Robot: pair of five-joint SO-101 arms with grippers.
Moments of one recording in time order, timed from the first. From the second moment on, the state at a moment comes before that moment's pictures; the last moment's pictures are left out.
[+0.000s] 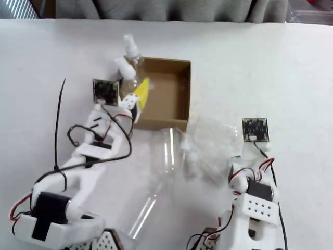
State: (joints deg) left arm 7.2 -8.1 64.1 -34.6 7.6; right arm 13.1 -62.9 84.9 38.9 17.6
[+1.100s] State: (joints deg) left arm 6.0 9.9 56.9 -48.8 3.4; right arm 13.1 -62.9 85.3 37.8 17.6
